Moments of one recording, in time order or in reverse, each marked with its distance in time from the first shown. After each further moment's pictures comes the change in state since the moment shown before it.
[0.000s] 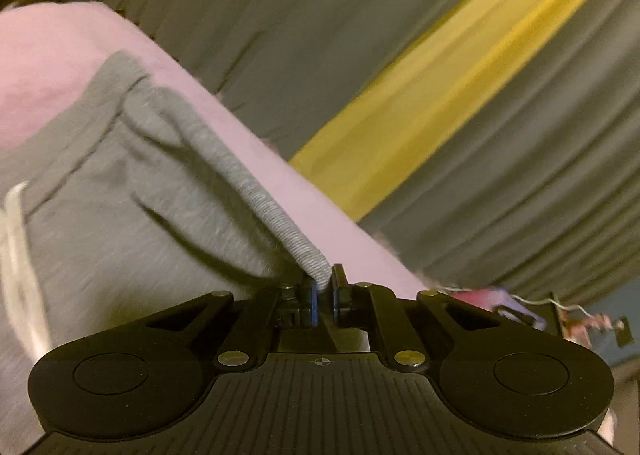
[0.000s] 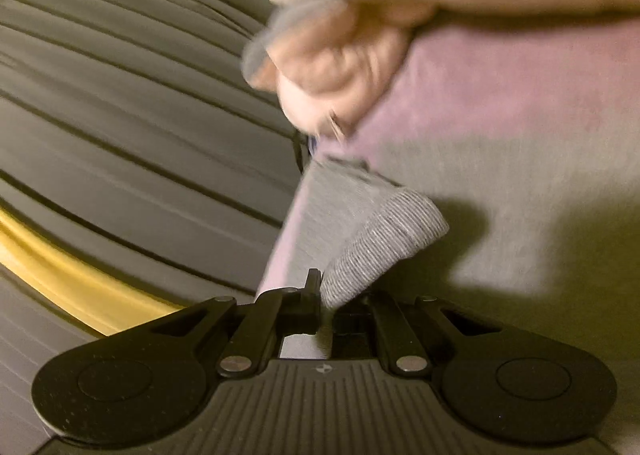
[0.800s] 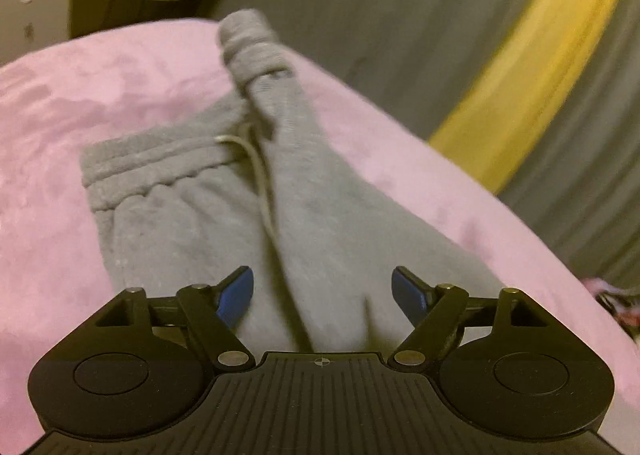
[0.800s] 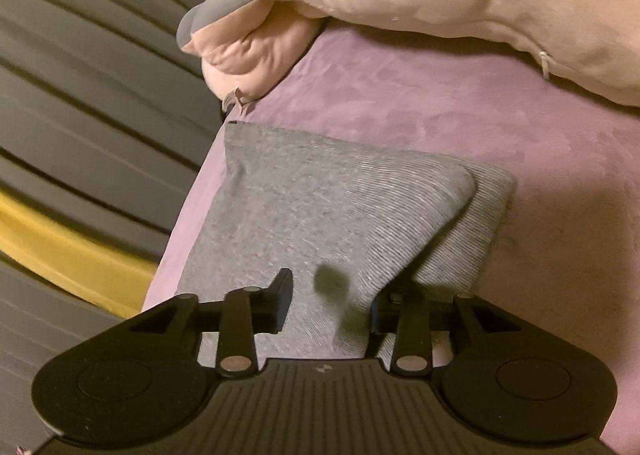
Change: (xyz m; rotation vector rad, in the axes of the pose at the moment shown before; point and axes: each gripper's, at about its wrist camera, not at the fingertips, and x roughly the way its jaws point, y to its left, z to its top) left arm -0.048 0.091 -0.063 0.017 -0.107 0.344; right arm -0.063 -0.043 0.009 -0.112 0.204 -0.248
